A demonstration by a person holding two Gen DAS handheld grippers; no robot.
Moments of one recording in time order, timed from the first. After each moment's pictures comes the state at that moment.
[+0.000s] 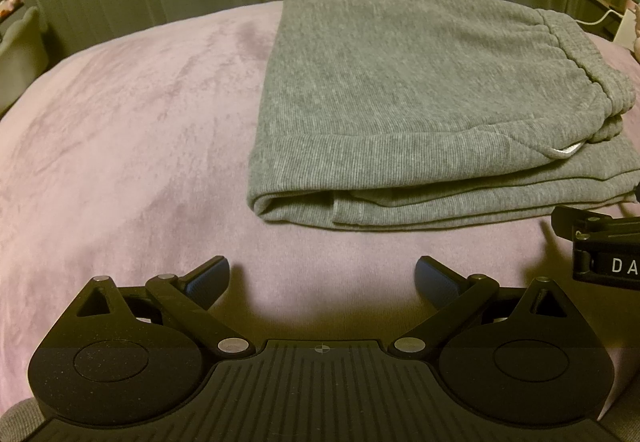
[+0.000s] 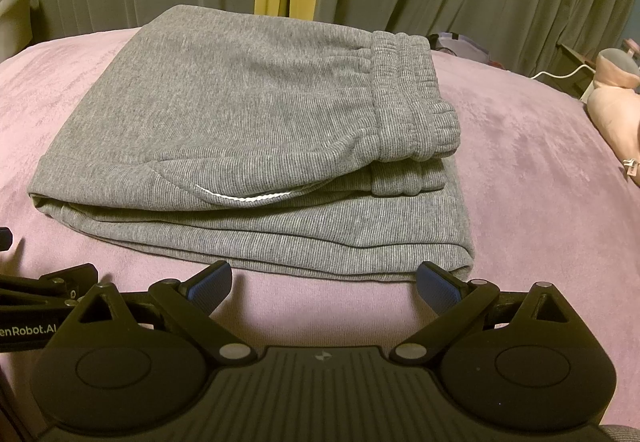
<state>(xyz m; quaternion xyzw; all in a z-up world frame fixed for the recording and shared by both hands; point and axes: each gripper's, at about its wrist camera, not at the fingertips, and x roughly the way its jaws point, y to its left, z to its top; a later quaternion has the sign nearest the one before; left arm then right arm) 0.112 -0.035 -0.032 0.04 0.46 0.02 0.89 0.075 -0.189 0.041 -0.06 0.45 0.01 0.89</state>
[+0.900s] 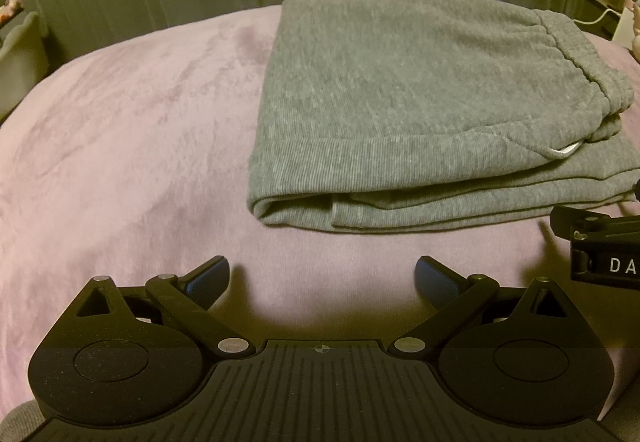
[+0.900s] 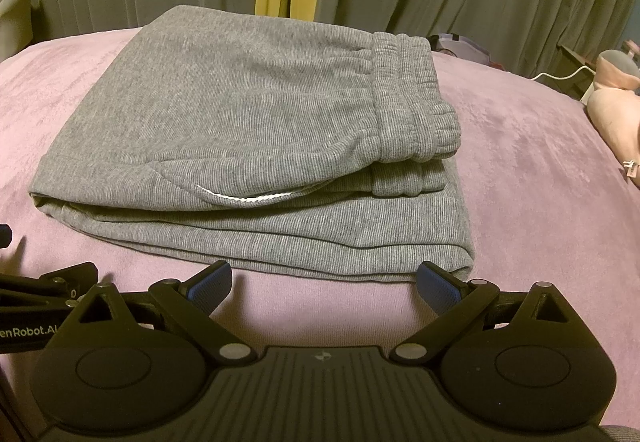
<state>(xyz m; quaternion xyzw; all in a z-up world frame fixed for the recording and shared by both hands) 0.114 -0.035 -0.030 0.04 0.45 0.02 0.89 0.075 -0.189 0.041 -0.06 0.45 0.01 0.89</state>
